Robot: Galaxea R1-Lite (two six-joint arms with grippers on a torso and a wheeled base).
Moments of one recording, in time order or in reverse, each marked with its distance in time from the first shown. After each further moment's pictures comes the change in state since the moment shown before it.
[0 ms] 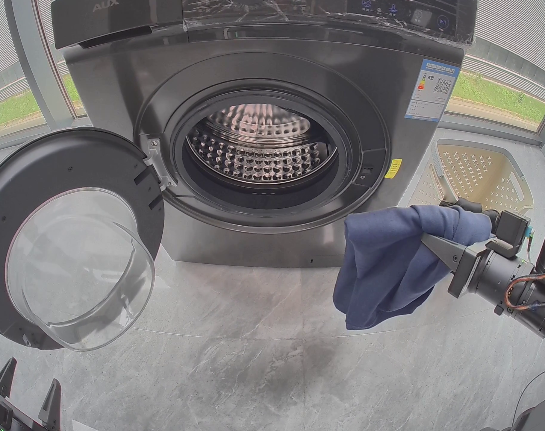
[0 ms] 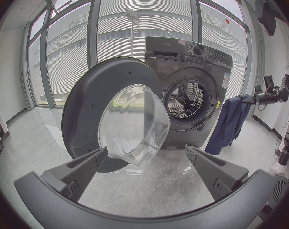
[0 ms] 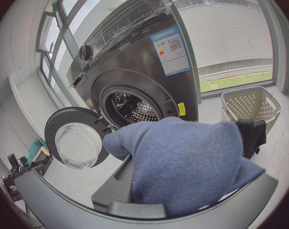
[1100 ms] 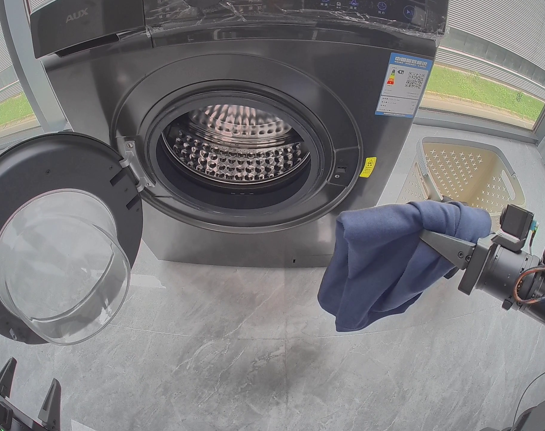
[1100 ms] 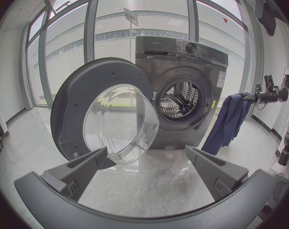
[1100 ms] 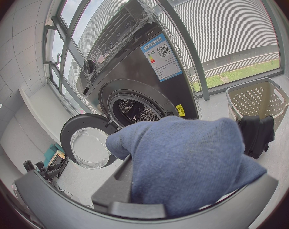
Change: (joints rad) left arm 0.000 0.000 0.000 0.000 -0.001 -0.002; right arm -0.061 -0.018 -0.005 -0.009 0.204 0.069
